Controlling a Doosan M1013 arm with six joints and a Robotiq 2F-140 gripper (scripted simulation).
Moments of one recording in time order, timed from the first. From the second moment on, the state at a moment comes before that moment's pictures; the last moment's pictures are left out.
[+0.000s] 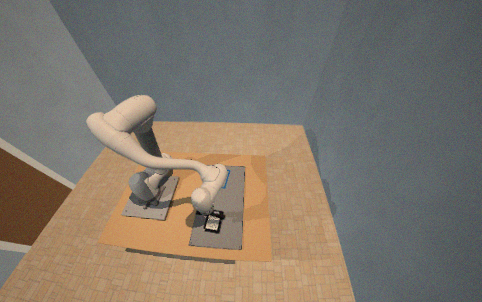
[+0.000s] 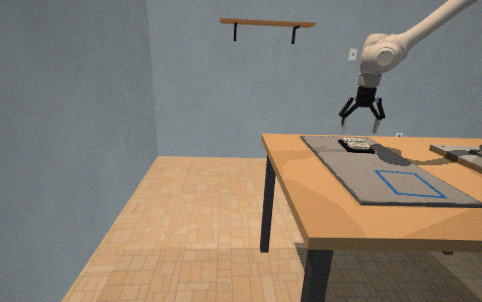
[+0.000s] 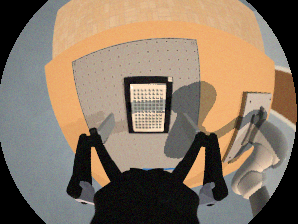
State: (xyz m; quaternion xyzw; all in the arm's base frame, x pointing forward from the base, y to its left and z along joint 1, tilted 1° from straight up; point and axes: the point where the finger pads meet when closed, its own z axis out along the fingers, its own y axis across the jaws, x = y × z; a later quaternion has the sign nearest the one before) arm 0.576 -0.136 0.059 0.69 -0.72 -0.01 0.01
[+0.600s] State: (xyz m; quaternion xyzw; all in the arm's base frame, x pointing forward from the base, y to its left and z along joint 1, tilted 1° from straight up) arm 0.576 -0.136 0.033 0.69 -0.72 -0.01 0.01
